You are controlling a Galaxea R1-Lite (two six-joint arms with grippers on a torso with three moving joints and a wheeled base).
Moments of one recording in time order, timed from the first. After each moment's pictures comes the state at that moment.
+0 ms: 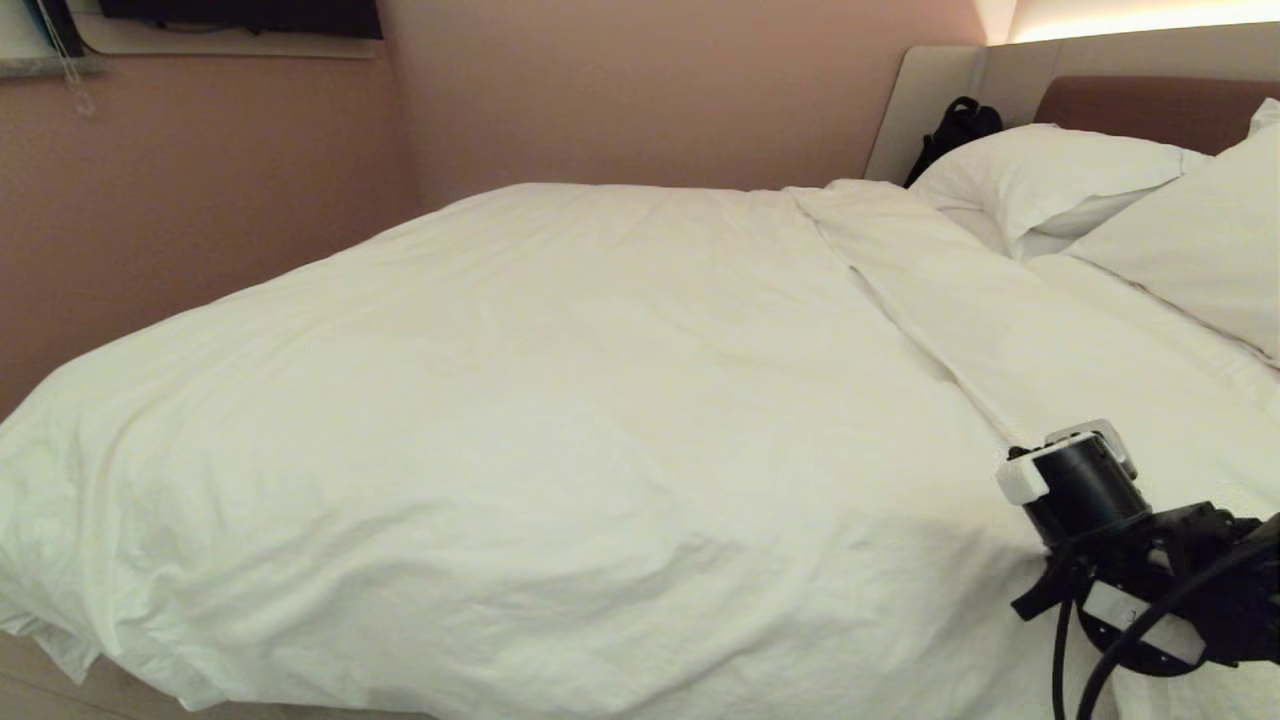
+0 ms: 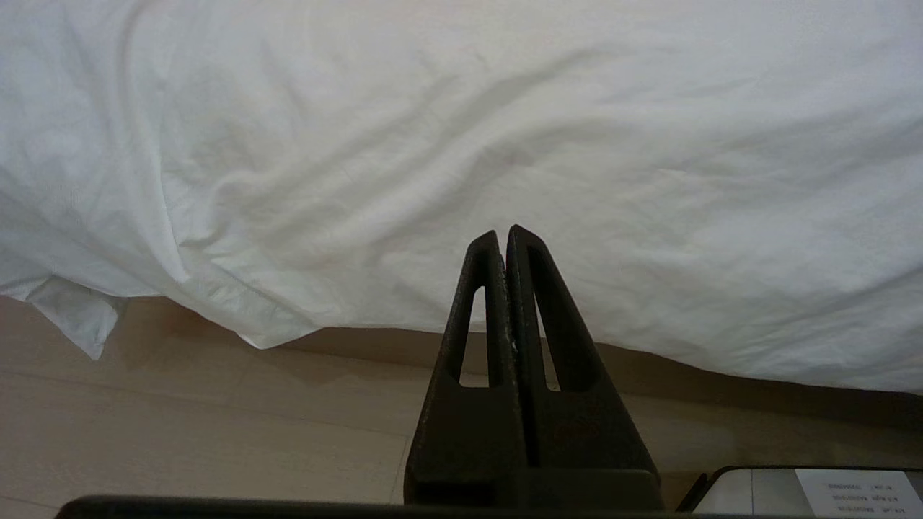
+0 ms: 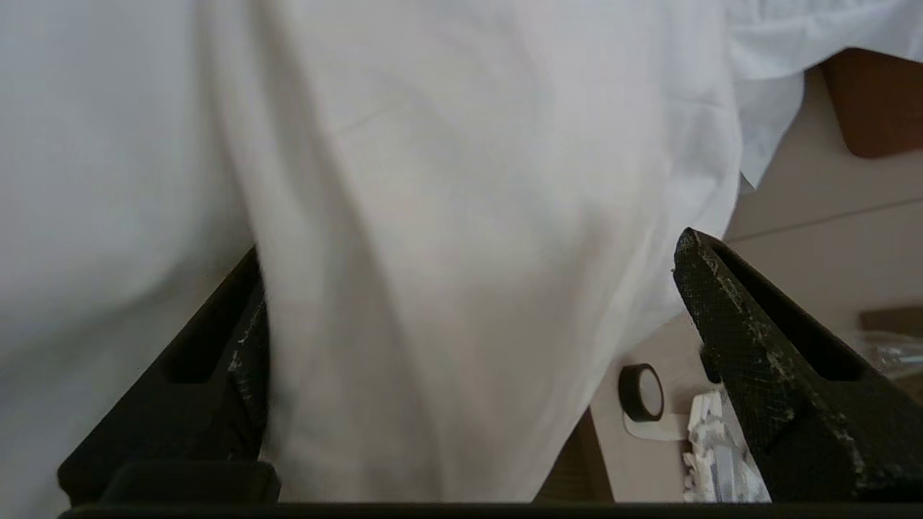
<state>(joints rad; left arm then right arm) 0.00 0.00 -0.04 0.10 0.00 0.03 0.37 1.64 -0.68 -0.03 -1.12 0.08</state>
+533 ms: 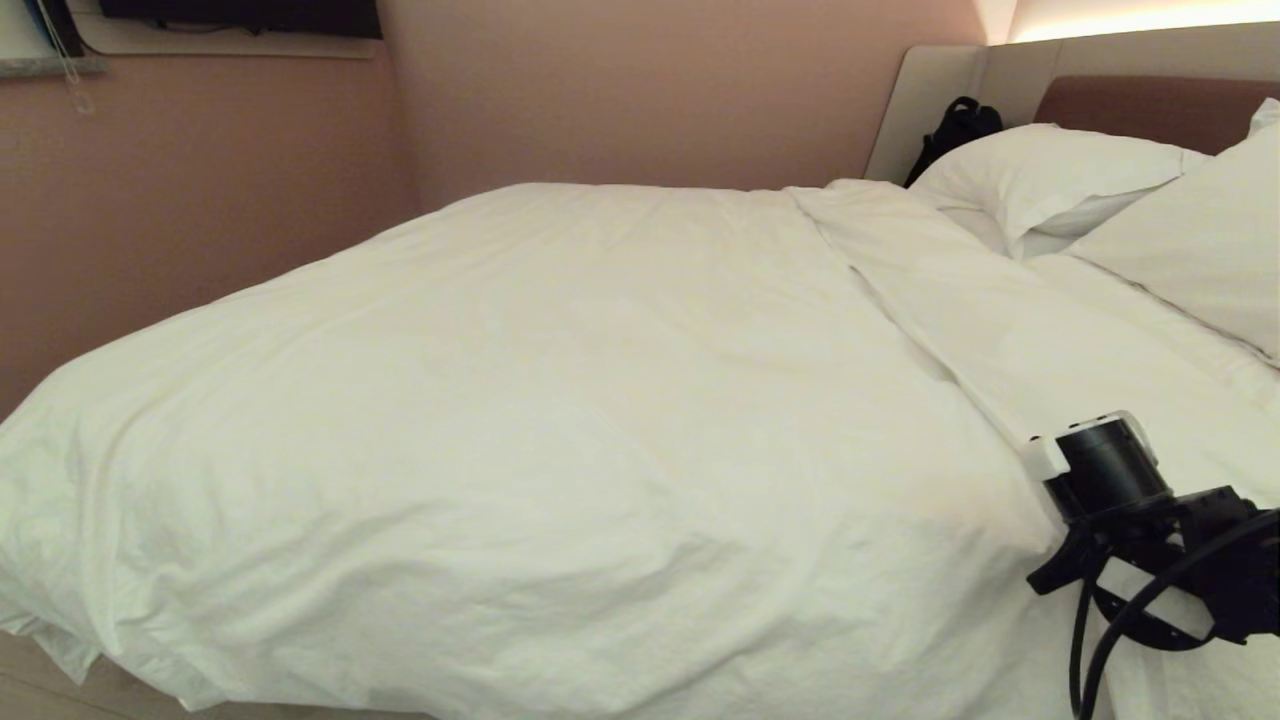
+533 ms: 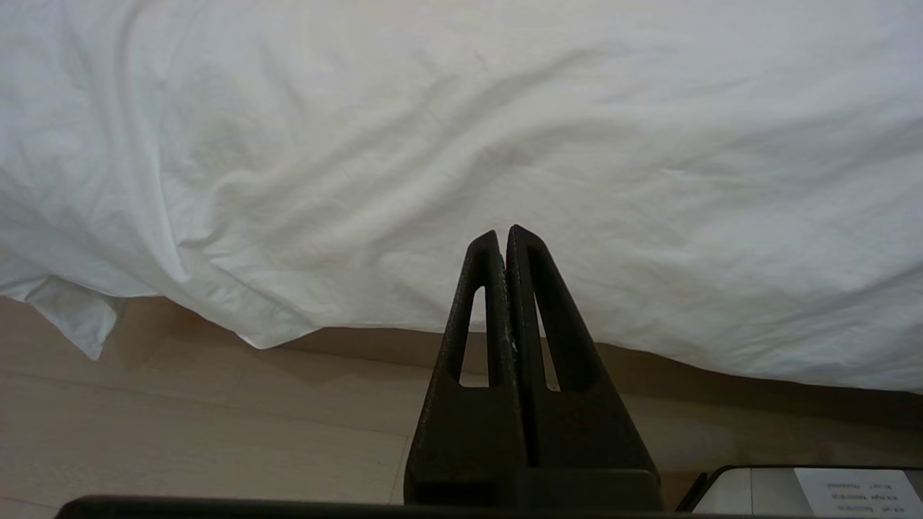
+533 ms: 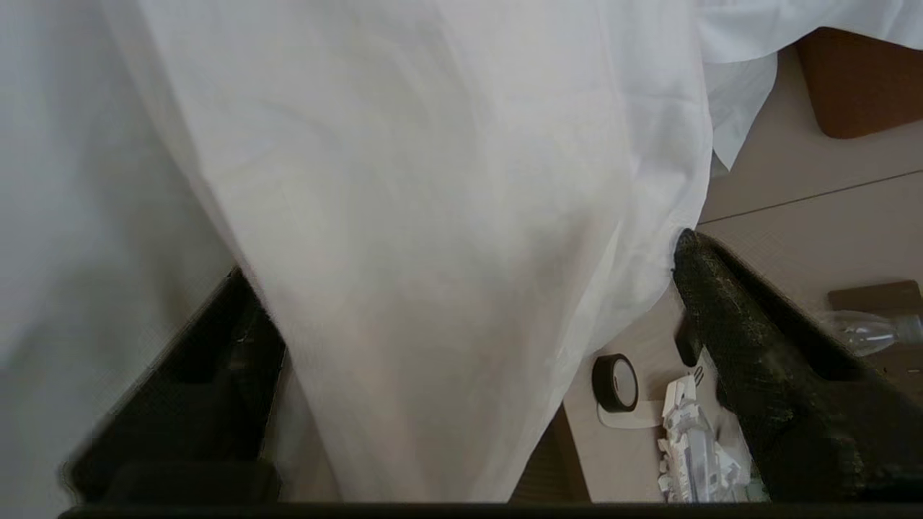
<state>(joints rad) 0.00 0.00 -0.04 0.10 0.00 0.03 0.29 1.65 -0.70 -0.04 -1.11 0.03</state>
